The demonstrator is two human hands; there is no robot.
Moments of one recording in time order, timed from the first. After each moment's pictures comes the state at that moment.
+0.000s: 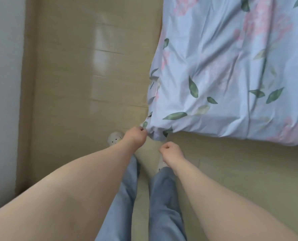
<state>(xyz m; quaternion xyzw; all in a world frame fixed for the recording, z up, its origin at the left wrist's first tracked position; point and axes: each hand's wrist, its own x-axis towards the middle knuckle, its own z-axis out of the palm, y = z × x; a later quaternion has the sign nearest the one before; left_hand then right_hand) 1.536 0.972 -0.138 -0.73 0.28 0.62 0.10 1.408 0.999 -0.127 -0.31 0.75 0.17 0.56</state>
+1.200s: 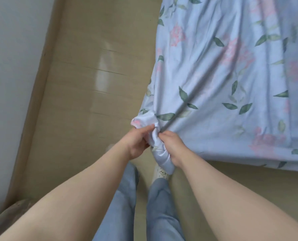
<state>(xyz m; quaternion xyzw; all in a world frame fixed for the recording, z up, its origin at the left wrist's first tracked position) 1.537 0.978 -0.049 -0.56 -0.05 0.77 -0.30 1.422 0.965 -0.045 -0.29 0.70 -0.03 0.65</state>
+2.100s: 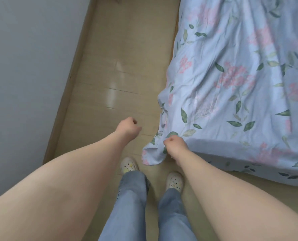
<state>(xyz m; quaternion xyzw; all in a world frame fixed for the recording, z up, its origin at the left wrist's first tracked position) 1.644 0.933 -0.007 -0.79 0.35 0.50 0.00 1.486 0.942 -0.011 -0.44 0.74 0.10 0.51</state>
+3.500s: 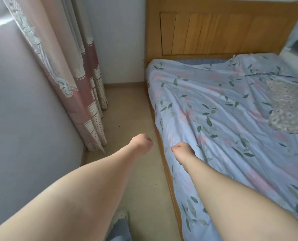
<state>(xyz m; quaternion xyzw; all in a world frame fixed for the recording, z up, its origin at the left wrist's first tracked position) 1.775 0.282 0.213 -0.68 0.60 0.42 -0.08 1.633 0.312 0.191 -0.41 0.79 -0.19 0.42</state>
